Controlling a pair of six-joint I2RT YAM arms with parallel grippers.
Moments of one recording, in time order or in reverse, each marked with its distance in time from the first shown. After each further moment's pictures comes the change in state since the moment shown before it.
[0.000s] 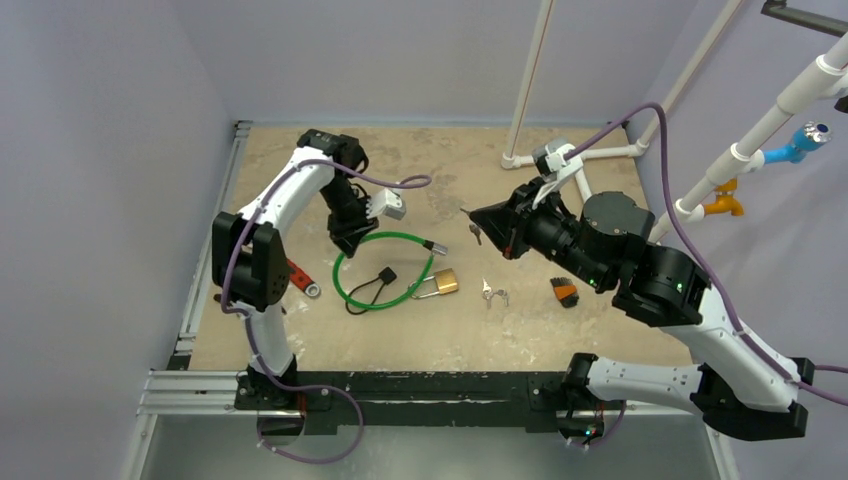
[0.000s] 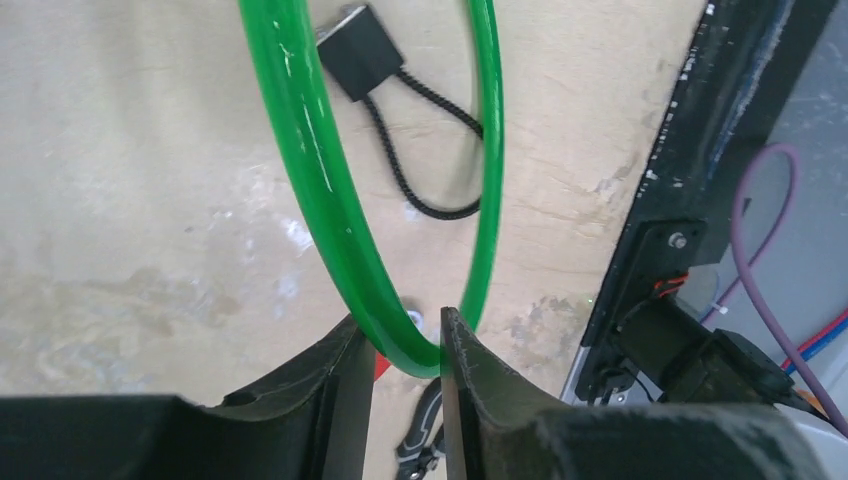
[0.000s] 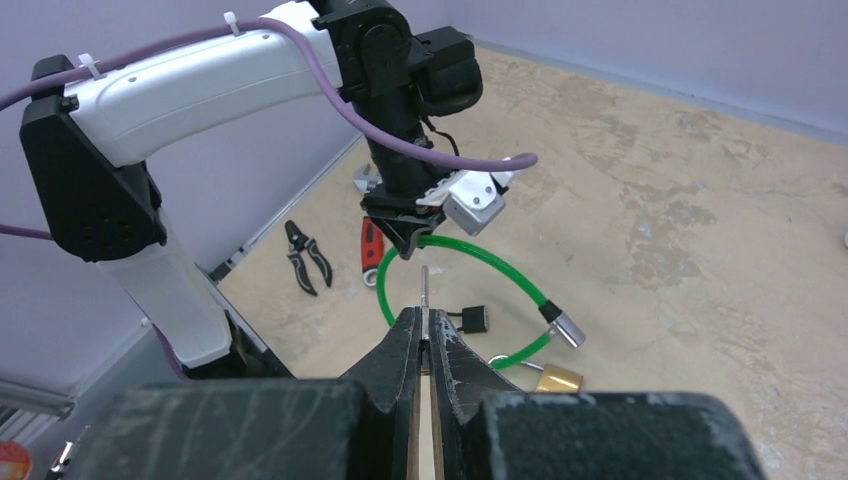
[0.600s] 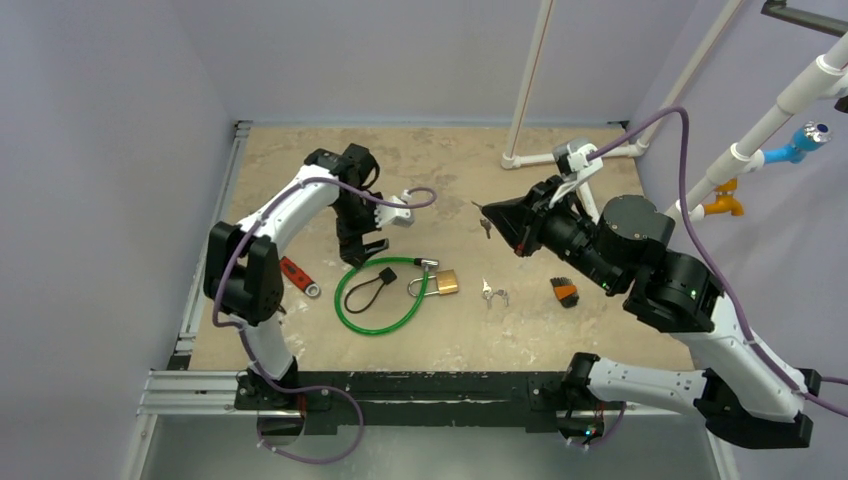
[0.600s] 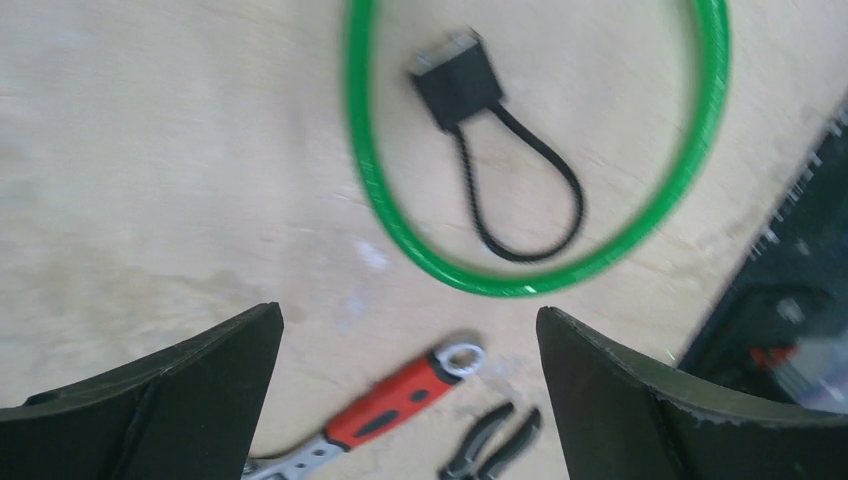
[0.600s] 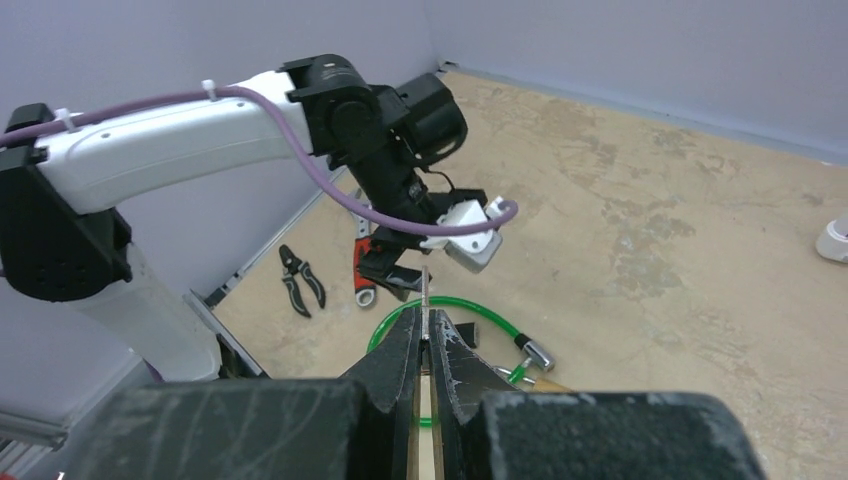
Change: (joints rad) left arm -0.056 -0.058 -0.161 0.258 -0.144 -0.106; right arm -0.032 -0.039 -0.014 0.021 0.006 -0.004
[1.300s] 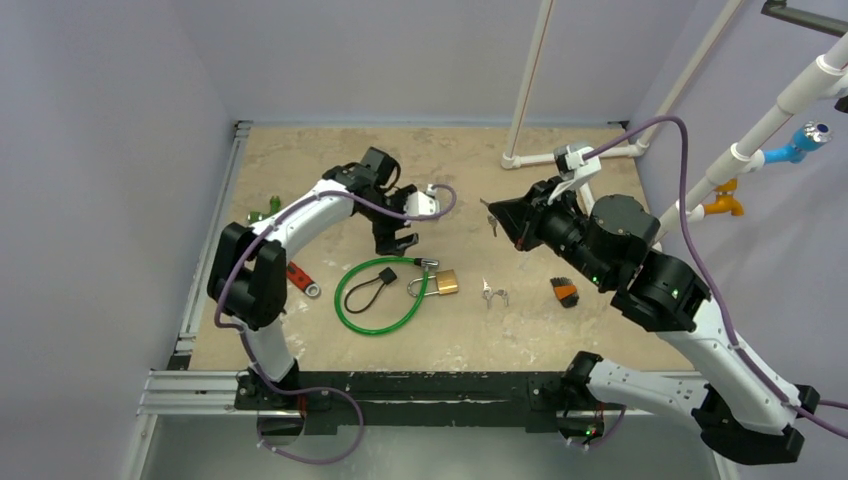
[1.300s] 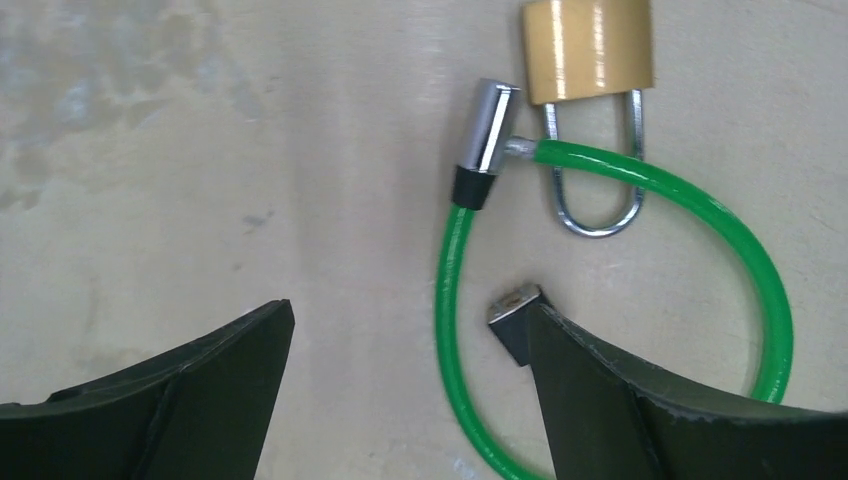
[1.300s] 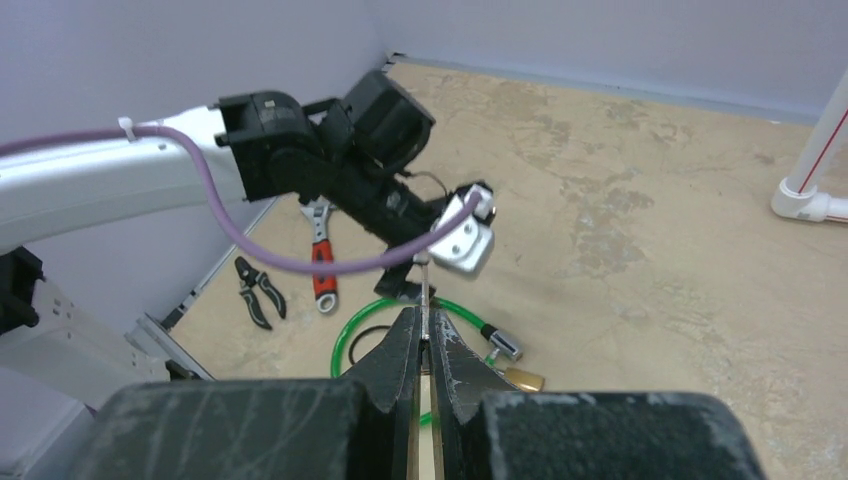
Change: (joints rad) left arm -0.076 -0.047 -0.069 0.505 0.181 -0.084; right arm -0.108 -0.041 -0.123 0.044 -0.017 0.024
